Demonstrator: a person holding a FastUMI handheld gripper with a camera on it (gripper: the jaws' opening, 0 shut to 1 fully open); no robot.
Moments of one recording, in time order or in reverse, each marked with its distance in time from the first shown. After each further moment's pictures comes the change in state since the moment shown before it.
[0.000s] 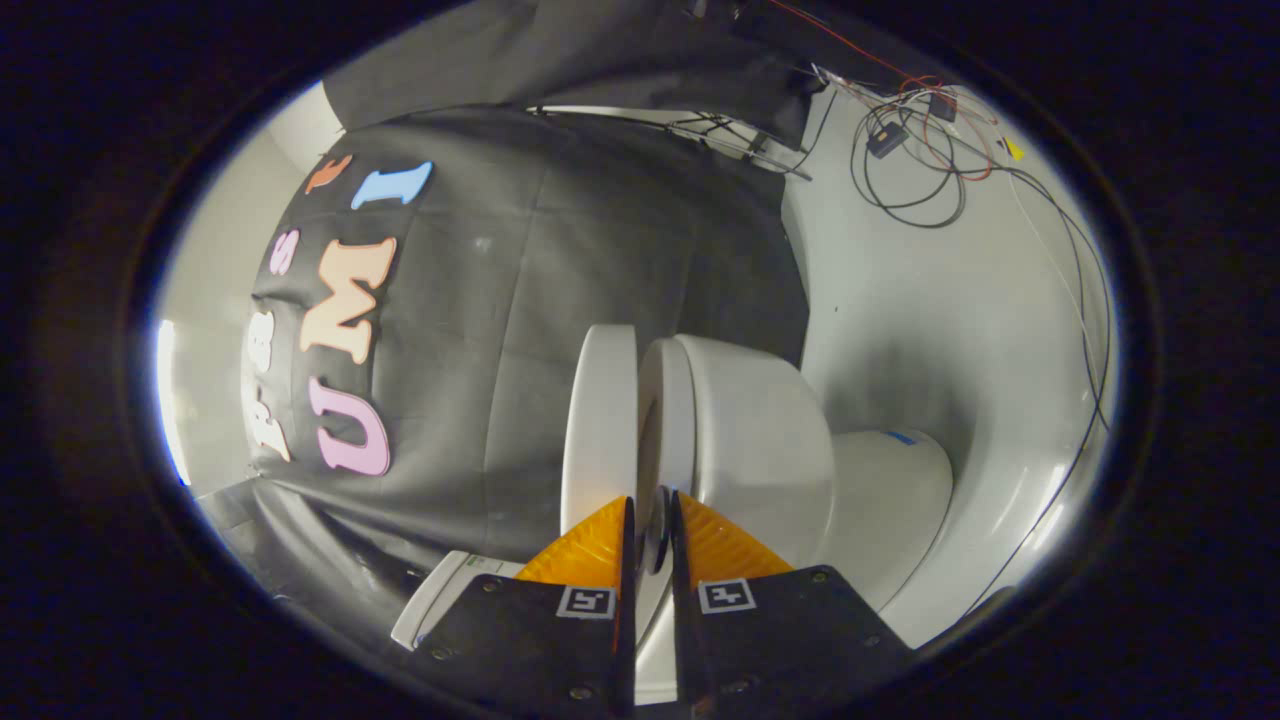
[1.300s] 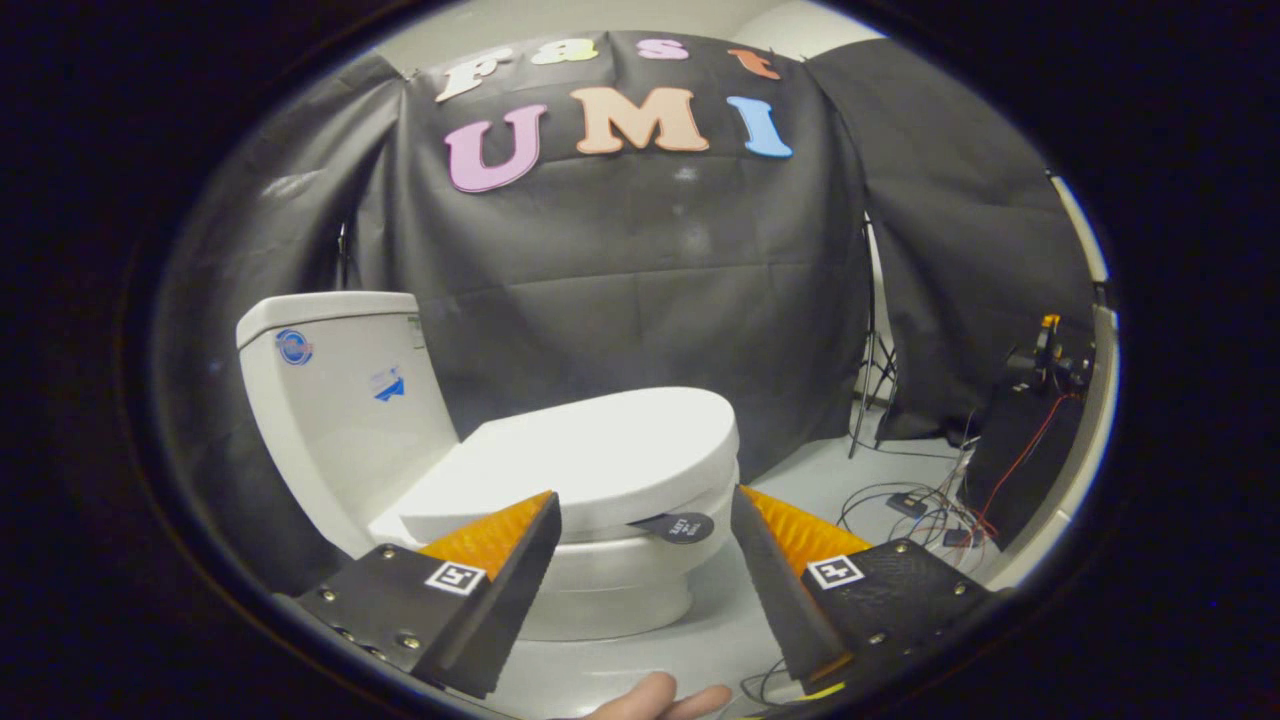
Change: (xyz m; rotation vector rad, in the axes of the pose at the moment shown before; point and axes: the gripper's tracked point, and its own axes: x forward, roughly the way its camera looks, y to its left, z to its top) arm -0.105 0.091 -0.034 -1.224 -0.028 -0.056
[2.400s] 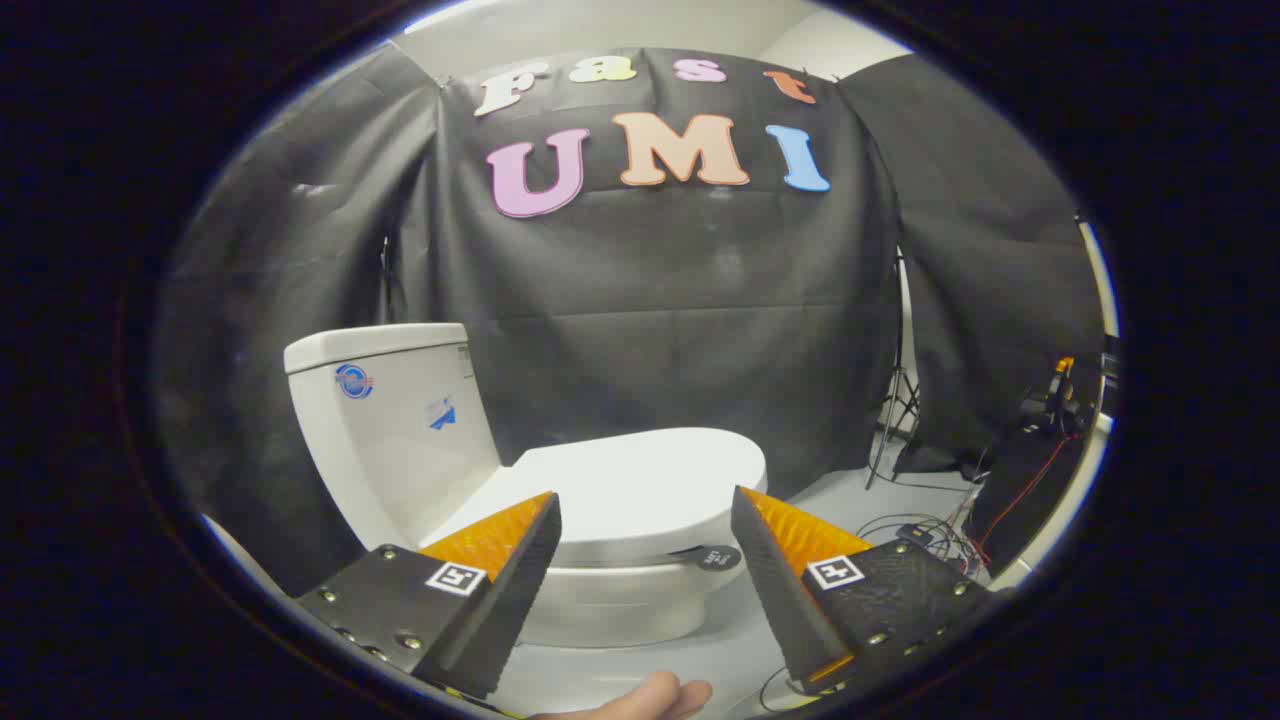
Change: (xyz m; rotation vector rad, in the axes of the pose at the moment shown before) arm -0.043 0.038 0.057 -0.097 -0.044 0.042
